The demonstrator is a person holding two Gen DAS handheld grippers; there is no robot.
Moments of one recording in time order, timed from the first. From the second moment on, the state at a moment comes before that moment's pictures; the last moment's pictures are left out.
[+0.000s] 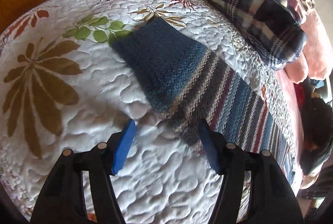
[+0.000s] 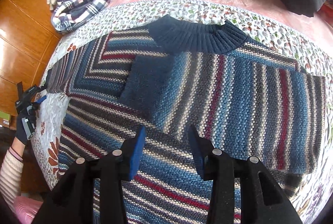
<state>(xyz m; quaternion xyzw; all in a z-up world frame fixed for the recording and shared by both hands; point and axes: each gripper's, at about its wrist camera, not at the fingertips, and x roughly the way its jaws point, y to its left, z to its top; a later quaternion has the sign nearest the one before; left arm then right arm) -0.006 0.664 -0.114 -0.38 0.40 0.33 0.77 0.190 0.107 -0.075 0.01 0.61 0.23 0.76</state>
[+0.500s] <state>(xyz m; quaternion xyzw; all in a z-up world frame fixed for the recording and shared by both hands) 0.026 0.649 -0.094 -0.33 0.38 0.34 0.80 0.177 0.083 -0.079 -0.03 0.61 0.22 0.76</state>
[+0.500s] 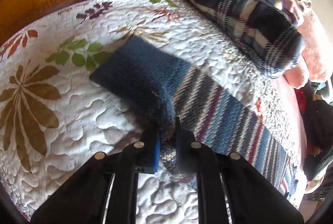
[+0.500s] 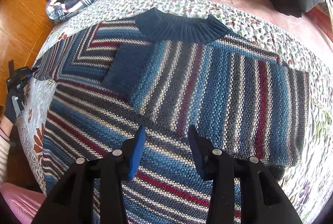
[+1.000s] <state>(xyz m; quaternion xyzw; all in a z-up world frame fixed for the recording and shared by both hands) 0.095 0.487 -0.020 -0.24 0.37 0.18 0.88 0.182 0.038 -0.094 0.01 0.62 0.19 0.76</state>
